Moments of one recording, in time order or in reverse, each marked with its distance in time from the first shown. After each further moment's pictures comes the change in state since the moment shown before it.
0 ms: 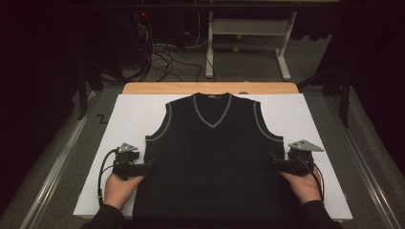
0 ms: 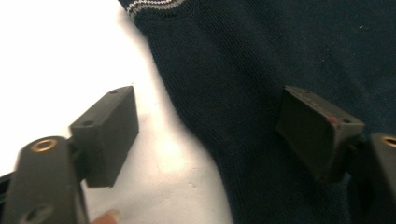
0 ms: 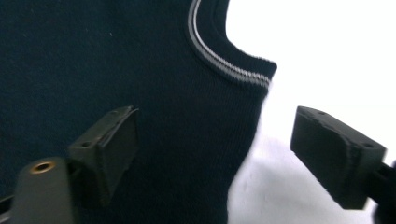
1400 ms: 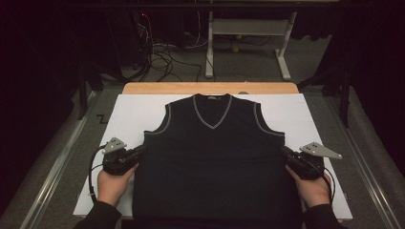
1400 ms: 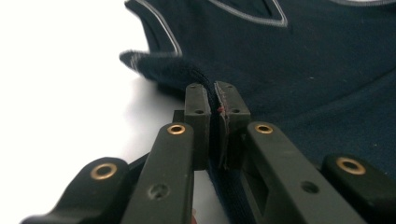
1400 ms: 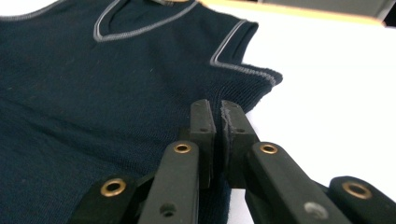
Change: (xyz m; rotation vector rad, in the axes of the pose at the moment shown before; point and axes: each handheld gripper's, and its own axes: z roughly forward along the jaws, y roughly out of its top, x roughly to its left) left arm 0.007 0.017 -0.036 -0.221 -0.070 0.072; right arm -0.004 0.006 -0.039 -0.173 0.106 -0.012
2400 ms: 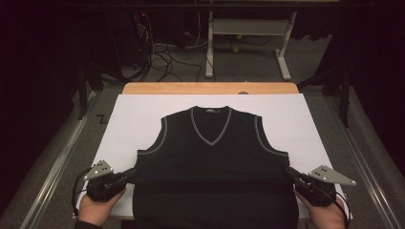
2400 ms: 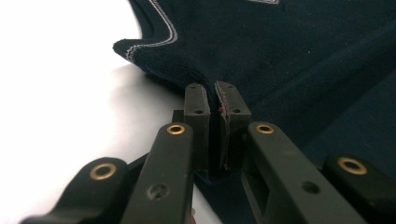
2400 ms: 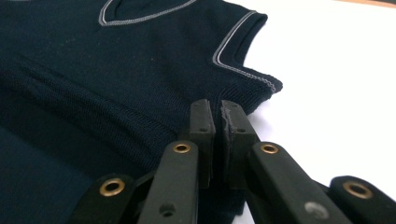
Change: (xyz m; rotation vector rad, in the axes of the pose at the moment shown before) left arm -0.016 -0.053 -0.056 0.073 -0.091 0.028; right arm 0.017 -0.040 -0.053 0.040 0.070 -0.062
